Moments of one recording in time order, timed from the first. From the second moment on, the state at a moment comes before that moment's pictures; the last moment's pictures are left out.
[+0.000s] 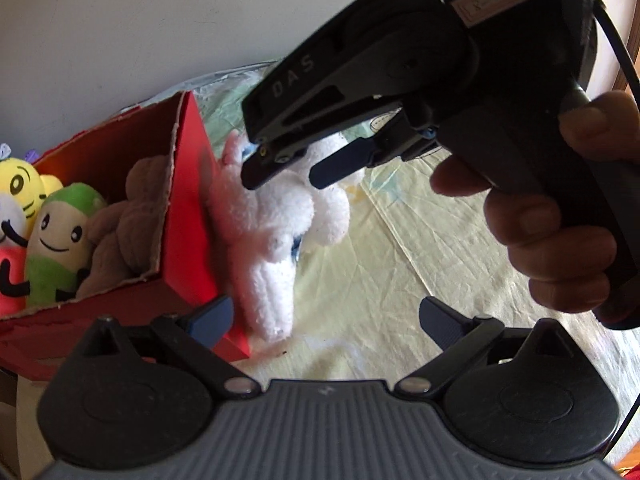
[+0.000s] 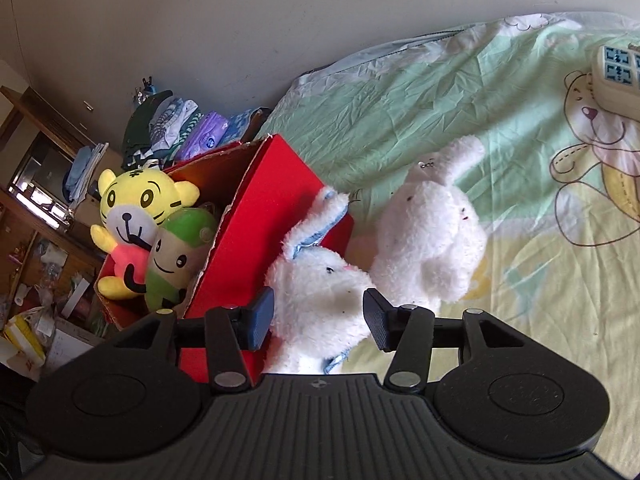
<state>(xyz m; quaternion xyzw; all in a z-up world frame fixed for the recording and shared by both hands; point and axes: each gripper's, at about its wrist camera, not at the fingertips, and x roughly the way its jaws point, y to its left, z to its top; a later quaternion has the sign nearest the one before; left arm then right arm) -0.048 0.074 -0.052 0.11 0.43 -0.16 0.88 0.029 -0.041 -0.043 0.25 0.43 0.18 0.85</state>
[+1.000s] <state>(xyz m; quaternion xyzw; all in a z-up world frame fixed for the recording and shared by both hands) -0.046 0.052 -0.059 0.17 0.40 -0.24 0.87 -0.041 -0.112 -0.050 0.32 0.43 0.11 0.84</state>
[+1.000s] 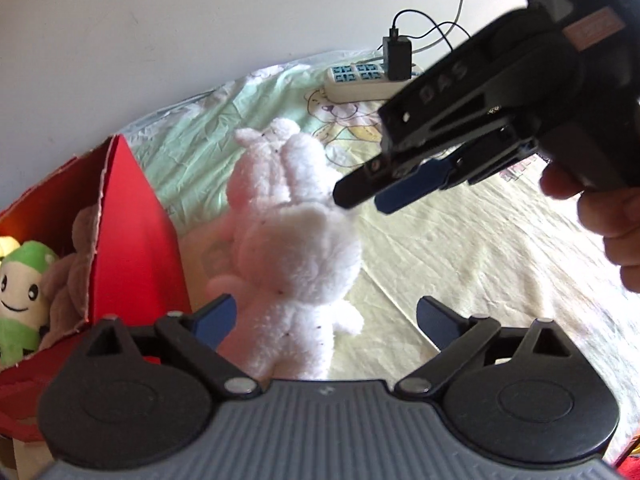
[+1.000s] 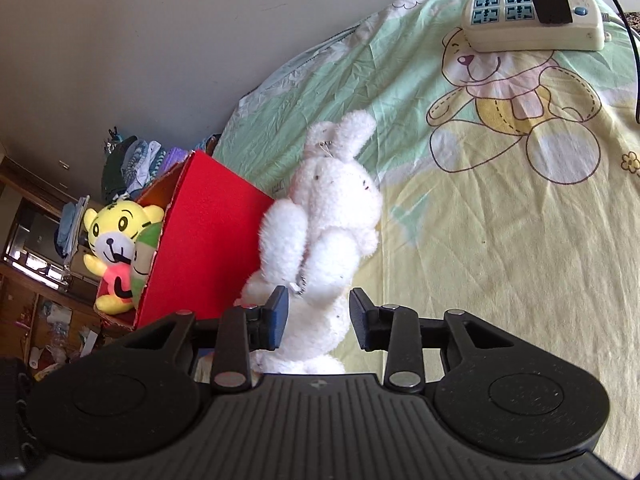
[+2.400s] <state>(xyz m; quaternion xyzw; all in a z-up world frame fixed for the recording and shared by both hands) -0.059 0.007 -0.050 0.06 0.41 -0.39 0.82 -0.049 -0.132 -0.059 0.33 0.45 0.08 0.83</state>
